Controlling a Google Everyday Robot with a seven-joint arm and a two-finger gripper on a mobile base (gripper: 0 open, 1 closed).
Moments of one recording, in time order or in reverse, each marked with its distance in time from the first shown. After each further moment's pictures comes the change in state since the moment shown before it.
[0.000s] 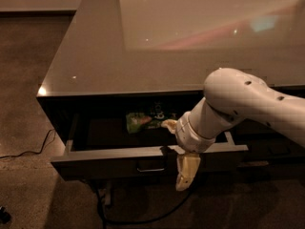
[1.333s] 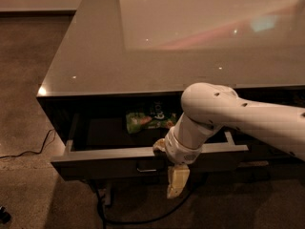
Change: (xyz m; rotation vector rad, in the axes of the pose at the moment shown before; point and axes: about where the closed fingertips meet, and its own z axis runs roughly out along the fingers) arm 0.005 0.024 0.053 -0.168 0.056 -0.032
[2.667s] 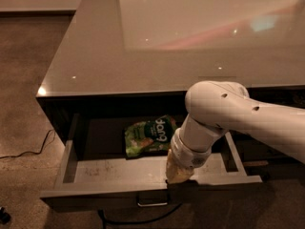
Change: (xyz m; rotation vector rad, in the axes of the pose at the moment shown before) arm 0.002 0.022 -0.022 0.006 0.074 0.006
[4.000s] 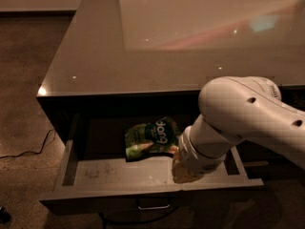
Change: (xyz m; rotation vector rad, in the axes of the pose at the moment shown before) arm -0.006 0.030 -0.051 0.131 0.055 -0.003
